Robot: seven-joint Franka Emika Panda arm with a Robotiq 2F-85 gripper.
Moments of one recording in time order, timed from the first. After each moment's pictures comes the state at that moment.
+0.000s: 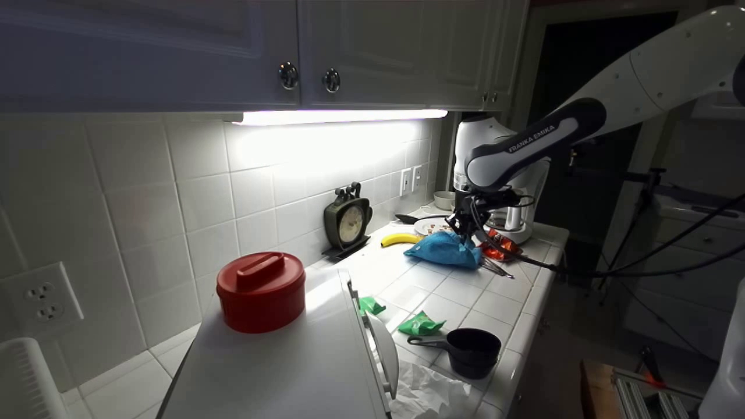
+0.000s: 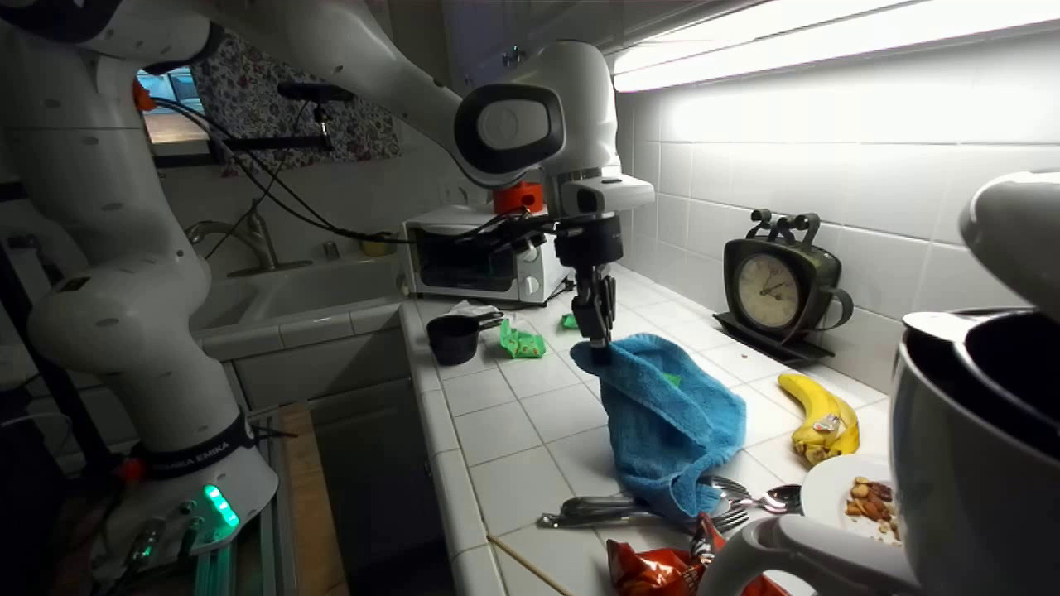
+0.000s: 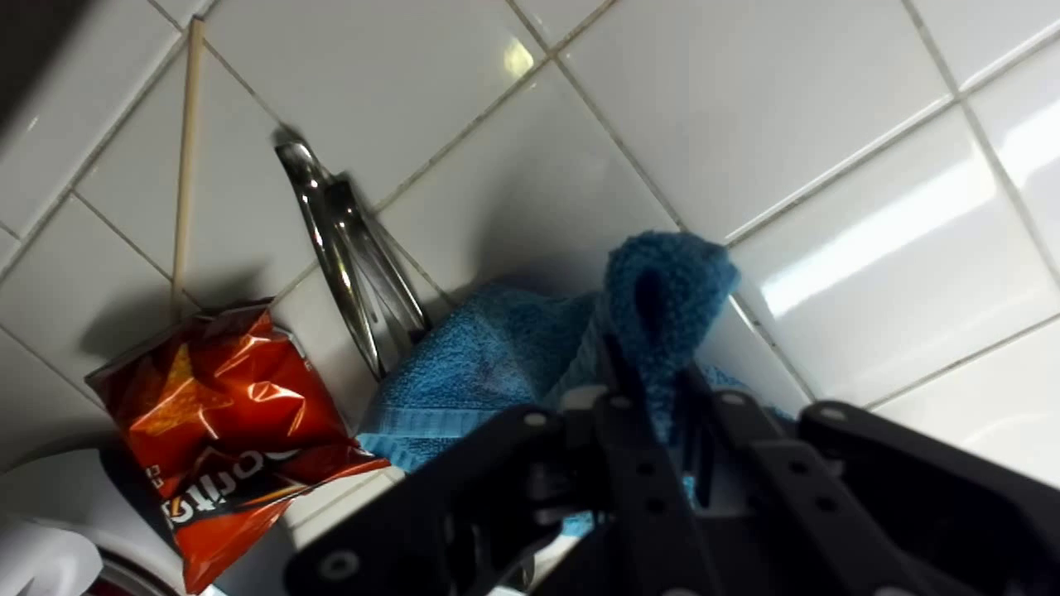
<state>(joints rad) -0.22 0.05 -0.31 -2.13 -0.23 2.25 0.51</state>
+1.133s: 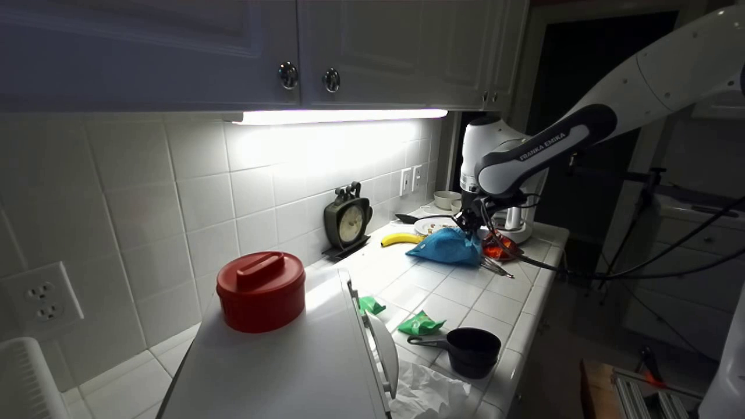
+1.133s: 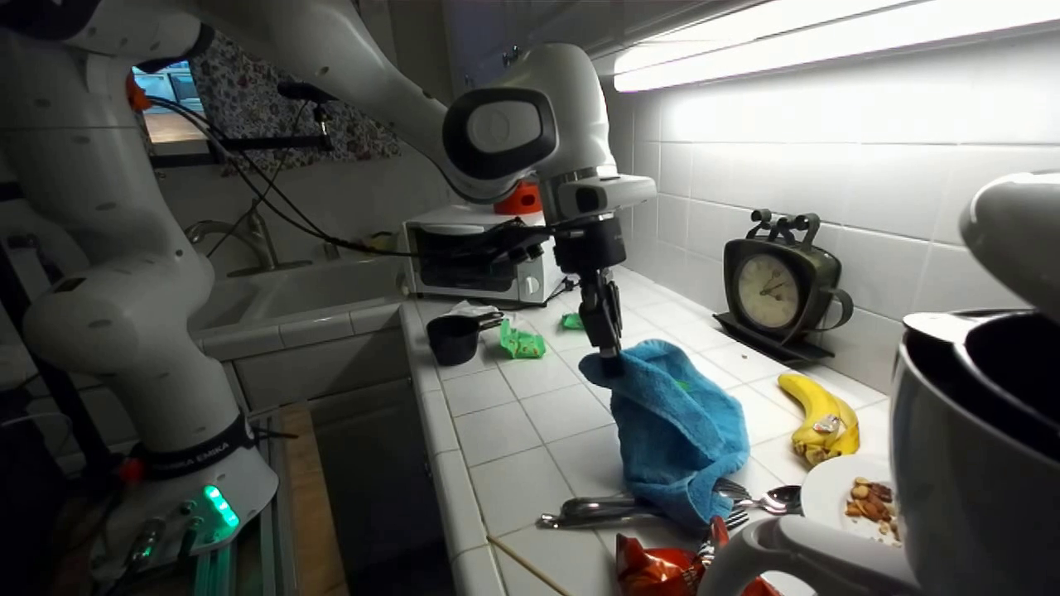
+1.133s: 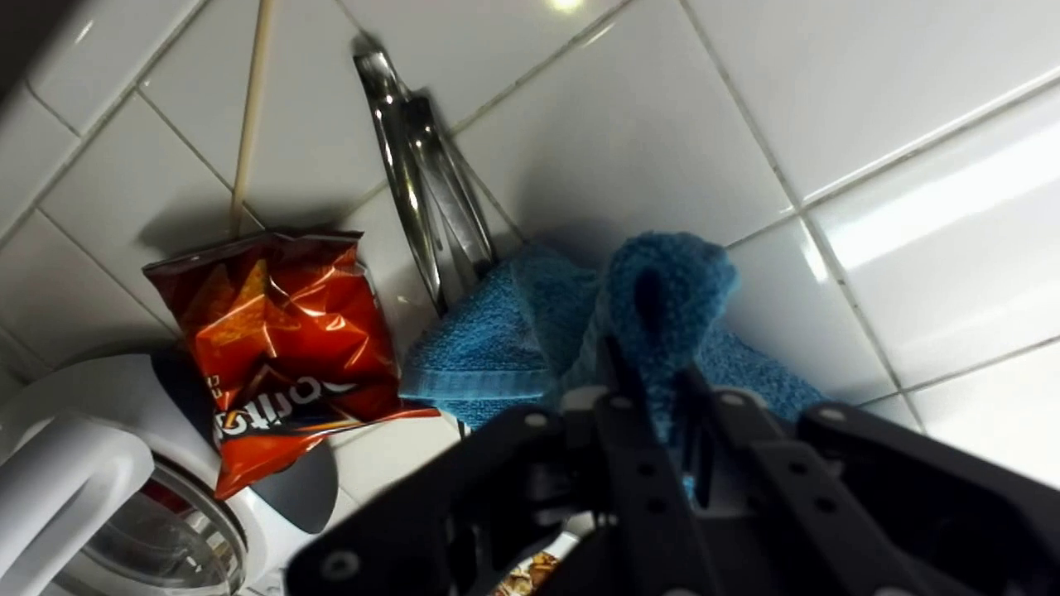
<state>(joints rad) -0.27 0.03 -0.30 -2.17 -0.36 2.35 0.50</state>
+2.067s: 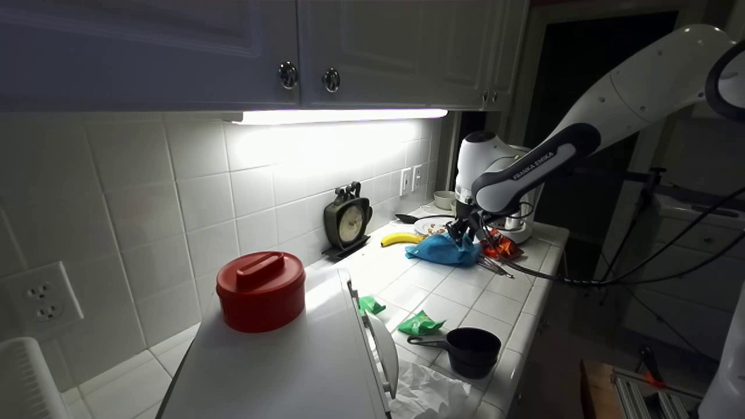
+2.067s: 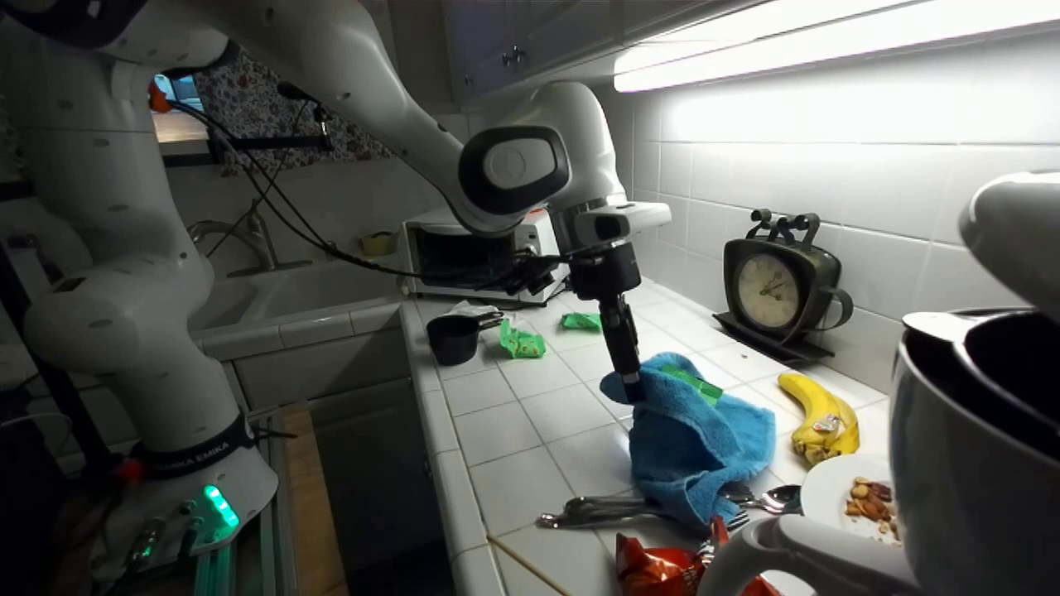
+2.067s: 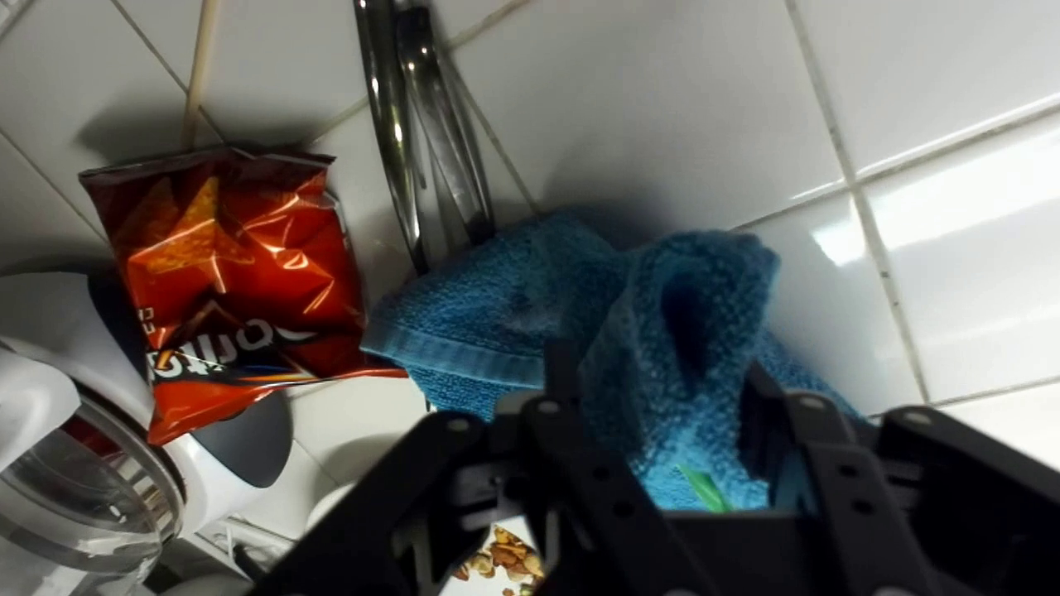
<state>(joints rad) -0.26 0.11 -0.32 -2.17 -0.43 2.48 0.46</state>
